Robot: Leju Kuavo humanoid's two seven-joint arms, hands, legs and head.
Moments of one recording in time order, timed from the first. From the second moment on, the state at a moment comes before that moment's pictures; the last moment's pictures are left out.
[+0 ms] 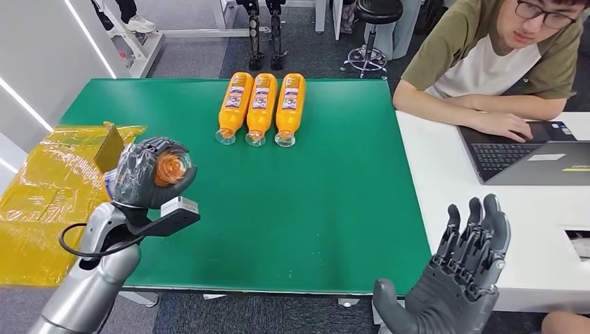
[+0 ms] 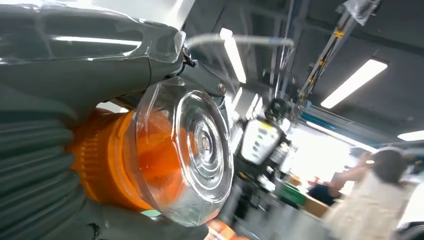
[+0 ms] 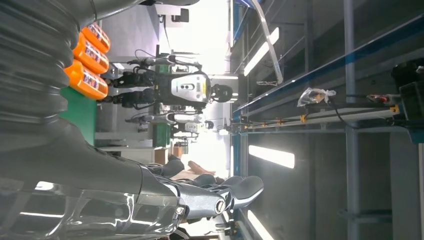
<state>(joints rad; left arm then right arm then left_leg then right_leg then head) -0.28 0.34 -0.27 -1.45 -0.83 0.33 -0.16 0.16 0.05 0.43 -1.89 0.21 -0.70 -0.65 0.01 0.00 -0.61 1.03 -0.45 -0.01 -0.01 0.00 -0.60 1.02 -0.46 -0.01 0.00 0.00</state>
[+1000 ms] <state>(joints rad) -0.37 0.77 -0.34 -0.98 -1.06 -0.01 -0.33 0.17 -0.03 0.51 -1.90 0.11 -0.69 -0.65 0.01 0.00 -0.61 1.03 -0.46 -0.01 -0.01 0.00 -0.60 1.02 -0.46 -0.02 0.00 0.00</state>
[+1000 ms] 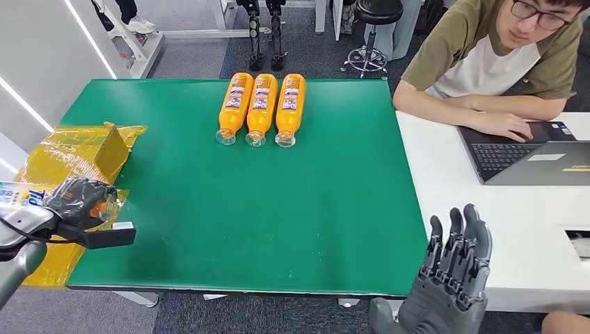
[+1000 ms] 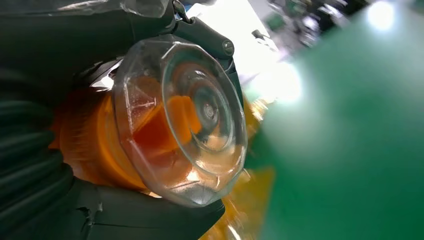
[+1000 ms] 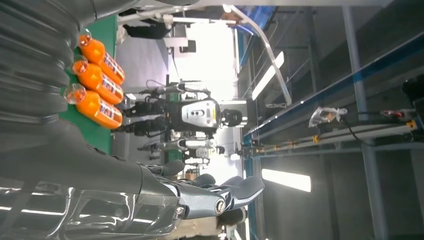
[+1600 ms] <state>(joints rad) -0.78 0.46 -0.71 -0.45 -1.15 -0.05 -0.47 0.12 -0.04 0.55 -1.88 0.15 -0.69 -0.59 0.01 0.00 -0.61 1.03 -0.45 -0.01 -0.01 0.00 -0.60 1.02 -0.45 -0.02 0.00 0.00</state>
